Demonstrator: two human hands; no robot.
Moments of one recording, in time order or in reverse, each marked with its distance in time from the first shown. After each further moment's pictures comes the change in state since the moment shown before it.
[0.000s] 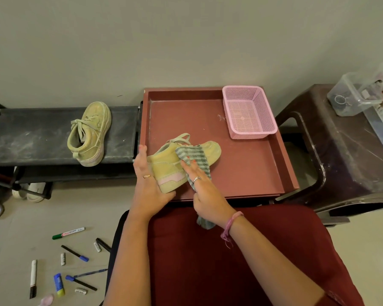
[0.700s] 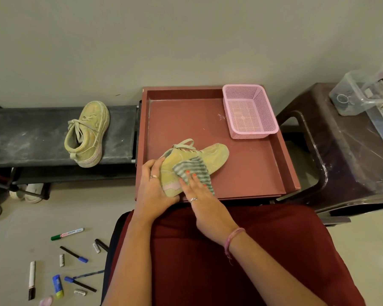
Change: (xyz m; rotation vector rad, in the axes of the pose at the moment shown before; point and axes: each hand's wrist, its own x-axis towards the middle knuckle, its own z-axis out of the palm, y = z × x) left_hand 0.001 -0.006 0.011 0.197 -0.068 -0.125; right_hand -0.020 0.014 0.017 -0.278 -0.023 -0.117
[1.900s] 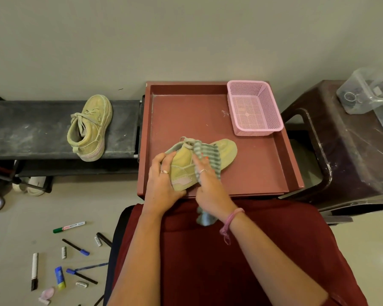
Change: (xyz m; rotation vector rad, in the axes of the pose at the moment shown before) left_hand 0.002 -0.002 0.018 0.033 0.042 0.093; right_hand 0.032 -0.003 -0.016 0.316 0.099 0.276
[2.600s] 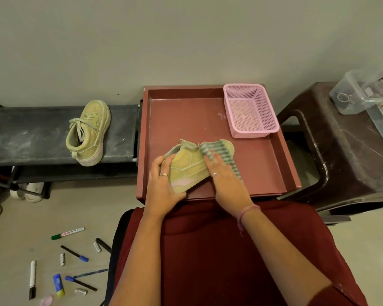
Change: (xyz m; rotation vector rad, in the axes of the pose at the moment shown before) left_hand 0.000 0.003 0.001 -0.009 0.024 0.011; right_hand 0.002 0.044 -0.026 -0.402 0.091 -0.151
